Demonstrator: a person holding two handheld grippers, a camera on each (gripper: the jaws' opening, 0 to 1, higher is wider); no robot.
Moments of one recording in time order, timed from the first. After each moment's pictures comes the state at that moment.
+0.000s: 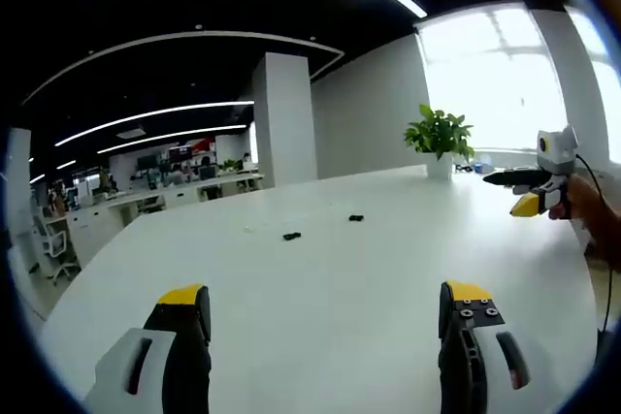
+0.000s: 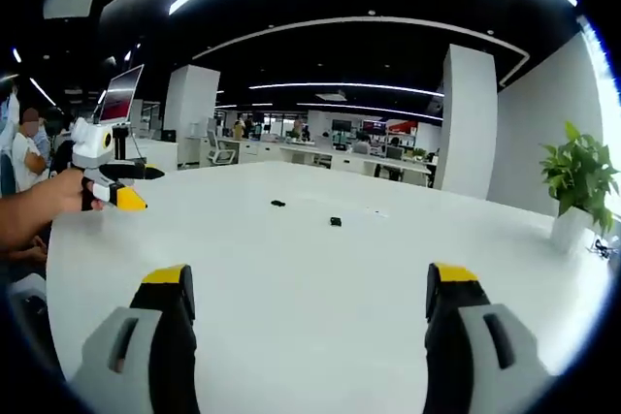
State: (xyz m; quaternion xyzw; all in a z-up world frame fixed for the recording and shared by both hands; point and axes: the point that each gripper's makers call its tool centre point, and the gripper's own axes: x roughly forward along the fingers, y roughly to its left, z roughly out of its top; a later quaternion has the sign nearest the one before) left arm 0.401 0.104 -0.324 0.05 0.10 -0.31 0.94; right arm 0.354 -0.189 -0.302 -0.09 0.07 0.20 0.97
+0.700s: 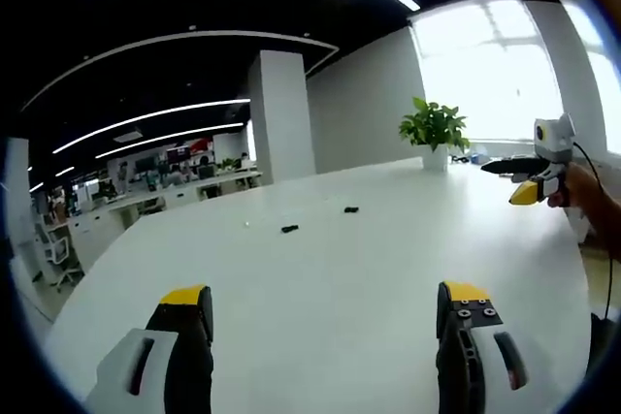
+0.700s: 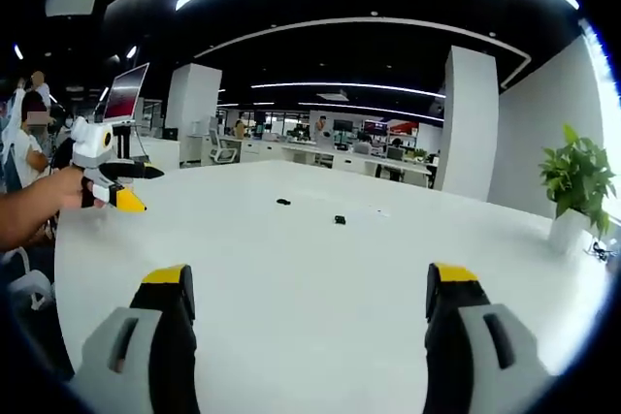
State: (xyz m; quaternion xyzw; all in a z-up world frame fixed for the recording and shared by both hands) left arm 0.379 0.111 -0.326 0.06 0.10 -0.31 0.94; right arm 0.333 -0.183 -0.298 -0.10 0.07 0.20 0.97
